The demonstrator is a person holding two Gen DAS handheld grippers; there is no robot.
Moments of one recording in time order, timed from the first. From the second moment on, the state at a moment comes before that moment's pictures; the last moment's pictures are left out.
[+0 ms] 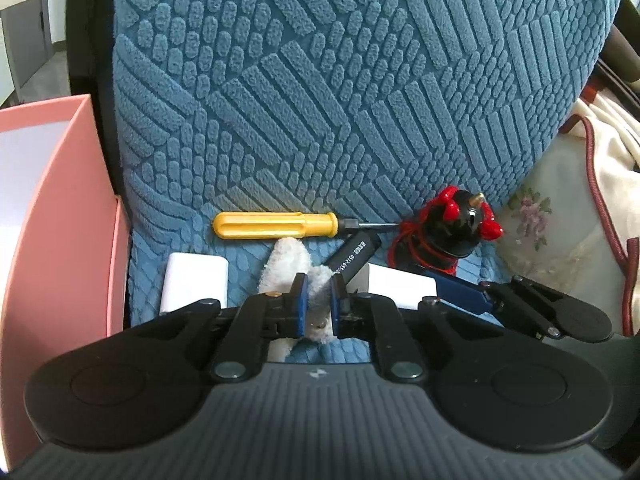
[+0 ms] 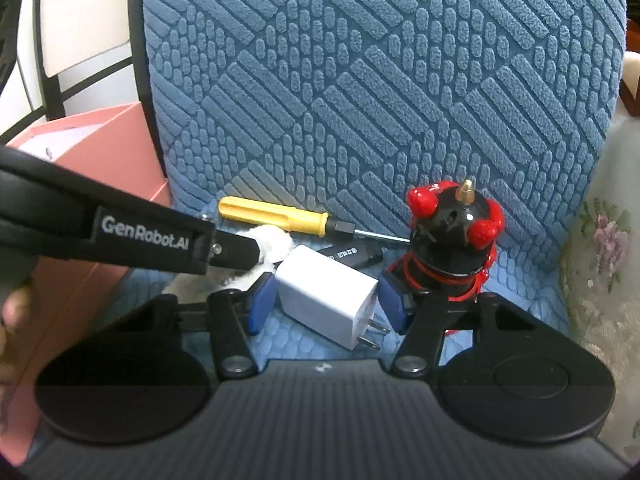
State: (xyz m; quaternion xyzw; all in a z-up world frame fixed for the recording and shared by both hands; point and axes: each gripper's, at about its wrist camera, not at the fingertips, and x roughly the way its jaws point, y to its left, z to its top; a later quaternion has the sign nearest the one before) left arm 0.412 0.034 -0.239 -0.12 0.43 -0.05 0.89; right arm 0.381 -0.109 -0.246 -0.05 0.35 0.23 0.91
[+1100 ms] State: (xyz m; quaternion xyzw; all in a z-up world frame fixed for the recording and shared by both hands) left arm 0.270 -0.001 -0.218 -0.08 0.45 -0.09 0.88; right arm 0.272 -0.168 -0.216 0.08 0.46 0.10 0.88
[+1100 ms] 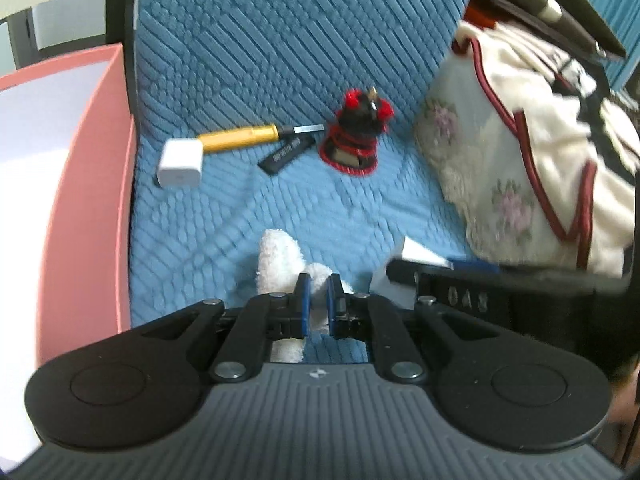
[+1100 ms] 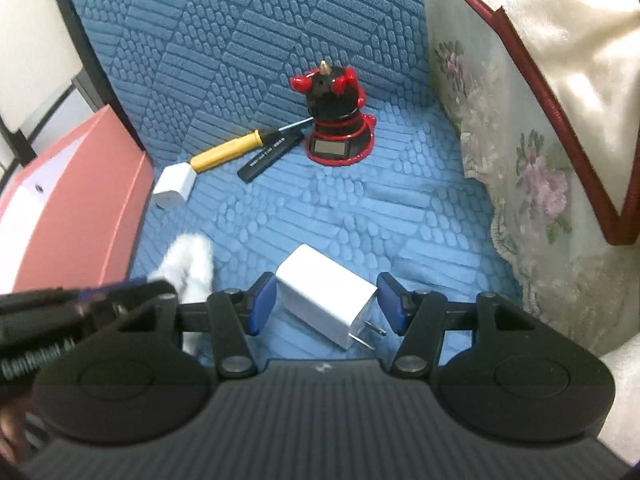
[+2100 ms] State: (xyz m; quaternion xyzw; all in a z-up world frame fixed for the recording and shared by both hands) left arm 0.276 -0.037 -0.267 -0.03 0.48 -0.11 0.87; right arm 0.307 -0.179 -0.237 0.14 0.48 0.12 0.86
